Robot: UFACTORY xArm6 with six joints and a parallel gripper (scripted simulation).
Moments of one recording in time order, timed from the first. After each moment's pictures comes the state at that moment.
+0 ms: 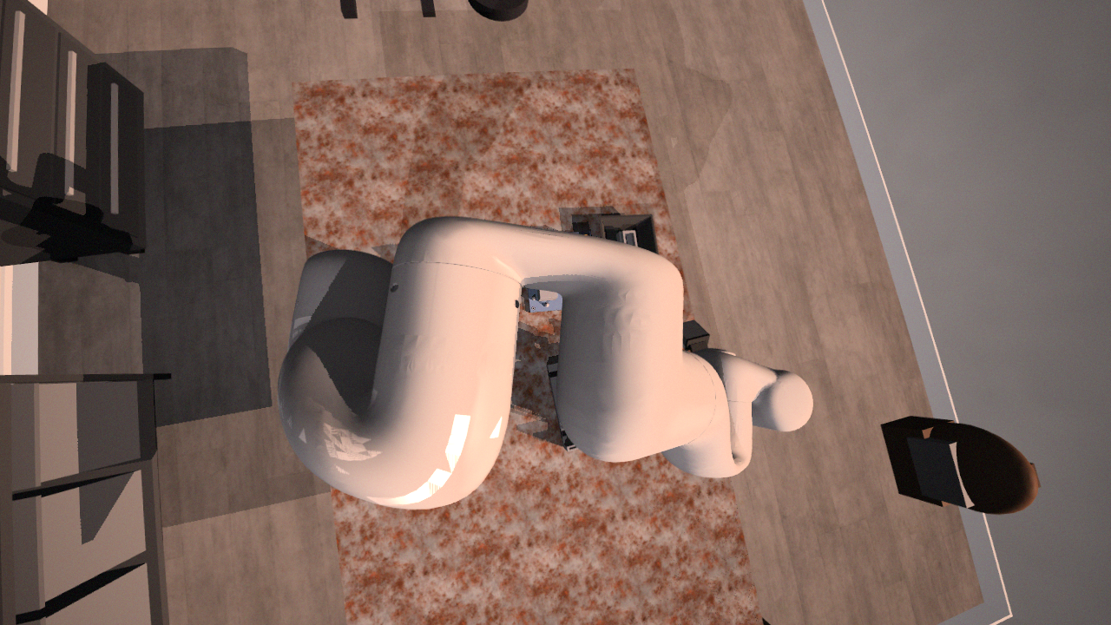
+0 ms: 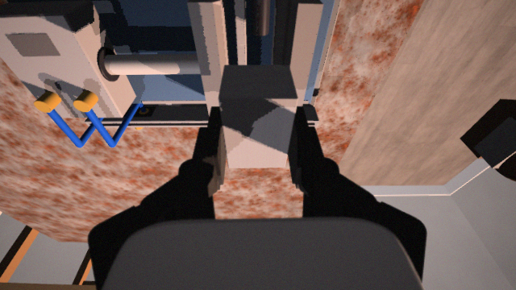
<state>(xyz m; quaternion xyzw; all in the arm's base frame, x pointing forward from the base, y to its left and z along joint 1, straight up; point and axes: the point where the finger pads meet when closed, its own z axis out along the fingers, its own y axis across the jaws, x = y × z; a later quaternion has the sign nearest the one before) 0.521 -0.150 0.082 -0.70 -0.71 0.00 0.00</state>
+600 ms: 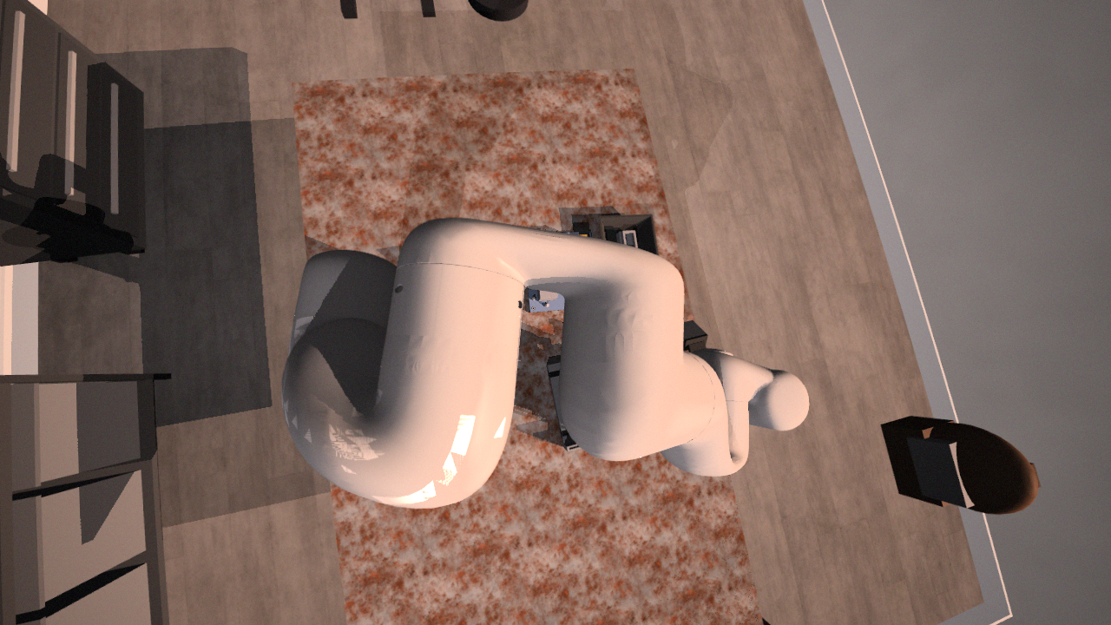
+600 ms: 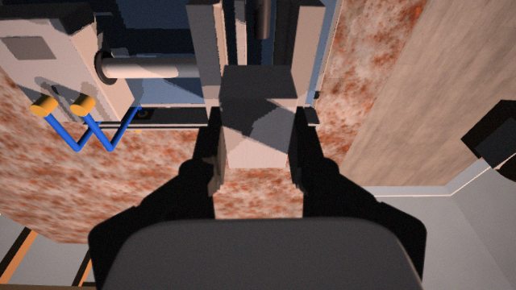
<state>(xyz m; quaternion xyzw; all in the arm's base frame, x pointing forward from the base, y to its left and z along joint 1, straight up) 0.521 -0.150 0.077 -0.70 -0.71 0.00 0.00</state>
